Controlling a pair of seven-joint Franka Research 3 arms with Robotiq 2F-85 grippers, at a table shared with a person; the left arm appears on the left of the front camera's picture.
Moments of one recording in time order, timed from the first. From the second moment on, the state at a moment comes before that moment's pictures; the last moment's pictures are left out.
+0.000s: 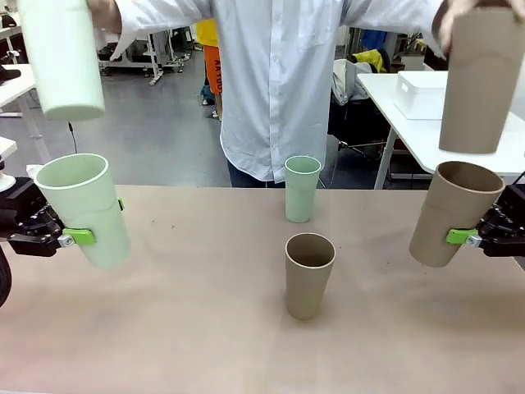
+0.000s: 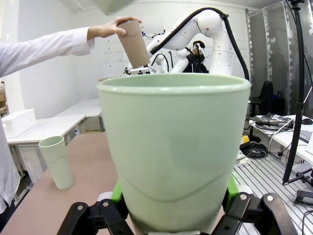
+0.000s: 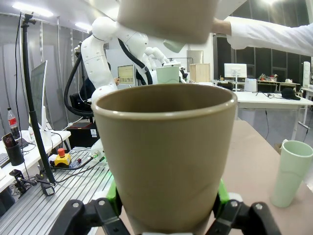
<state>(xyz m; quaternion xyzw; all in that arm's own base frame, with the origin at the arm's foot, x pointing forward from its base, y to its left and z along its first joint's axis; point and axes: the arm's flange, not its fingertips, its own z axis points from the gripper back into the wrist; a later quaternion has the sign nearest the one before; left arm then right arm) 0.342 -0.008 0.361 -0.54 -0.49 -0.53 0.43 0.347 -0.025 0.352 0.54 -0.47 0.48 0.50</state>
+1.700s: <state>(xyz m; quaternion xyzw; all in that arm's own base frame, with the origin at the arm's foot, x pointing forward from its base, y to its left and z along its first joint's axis) 0.342 -0.008 0.361 -0.54 -0.49 -0.53 0.44 0.347 -0.026 0.351 0.54 -0.47 0.48 0.50</state>
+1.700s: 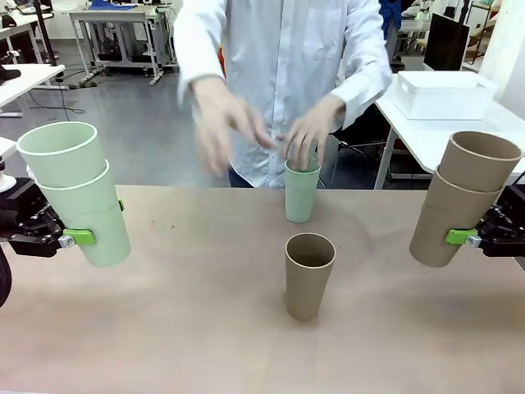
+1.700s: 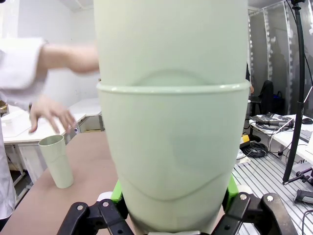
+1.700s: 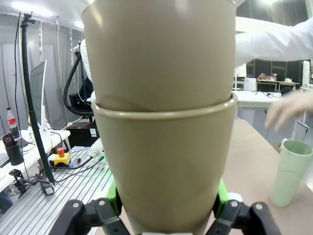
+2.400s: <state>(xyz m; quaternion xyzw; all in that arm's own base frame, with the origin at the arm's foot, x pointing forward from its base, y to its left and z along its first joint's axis) 0.342 -0.008 0.361 -0.54 -0.49 -0.53 0.44 0.347 -0.026 0.351 0.54 -0.47 0.48 0.50</state>
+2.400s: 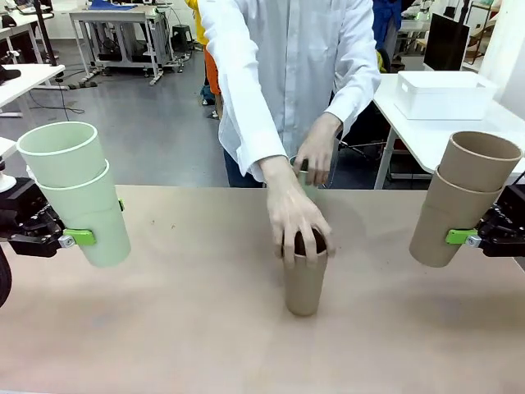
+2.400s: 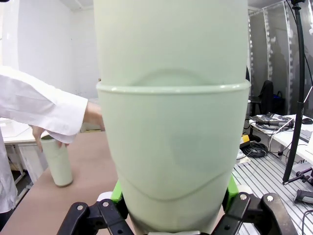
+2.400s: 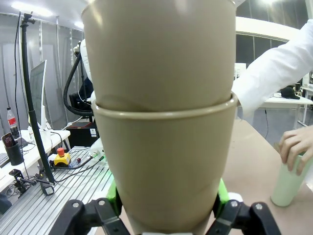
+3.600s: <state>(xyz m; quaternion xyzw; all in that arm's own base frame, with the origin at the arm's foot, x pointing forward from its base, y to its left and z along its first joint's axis) 0.342 -0.008 0.361 -0.54 -0.49 -0.53 0.44 0.347 -0.026 0.351 0.54 -0.47 0.48 0.50</state>
